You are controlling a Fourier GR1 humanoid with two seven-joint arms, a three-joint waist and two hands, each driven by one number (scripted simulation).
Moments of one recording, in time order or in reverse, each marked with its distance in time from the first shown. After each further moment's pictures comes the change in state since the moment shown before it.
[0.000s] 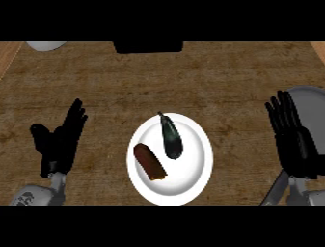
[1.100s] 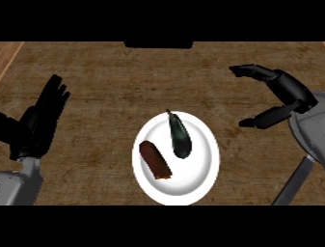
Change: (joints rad) left arm -0.079 0.077 0.120 -0.086 0.058 -0.114 0.009; right arm -0.547 -0.227 0.135 0.507 0.324 0.475 -0.210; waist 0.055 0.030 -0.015
